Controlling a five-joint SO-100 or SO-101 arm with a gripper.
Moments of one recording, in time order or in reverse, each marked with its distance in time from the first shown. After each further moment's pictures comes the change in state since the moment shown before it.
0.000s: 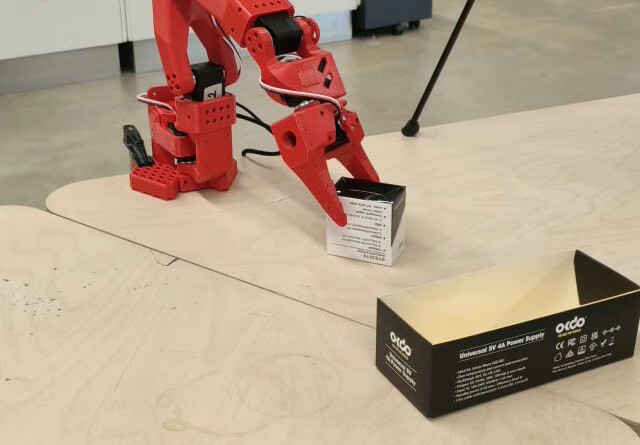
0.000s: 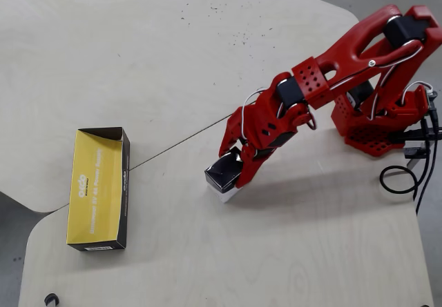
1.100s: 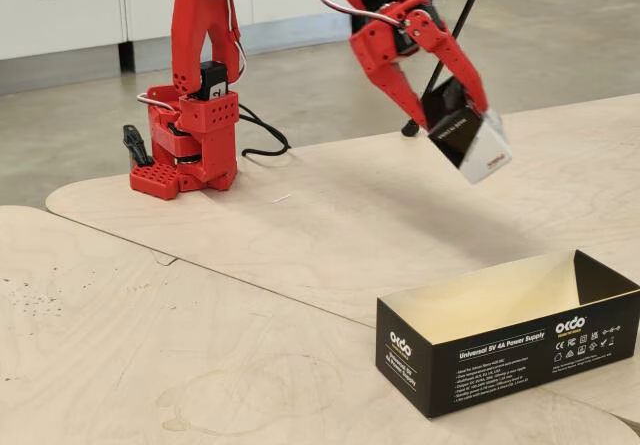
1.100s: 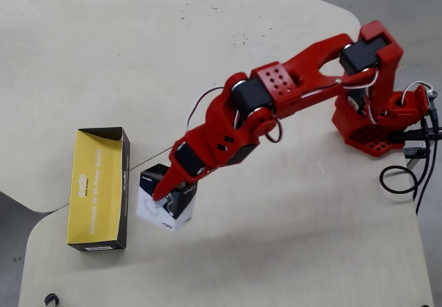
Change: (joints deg) arm -7.9 -32.3 -71.7 33.1 84.4
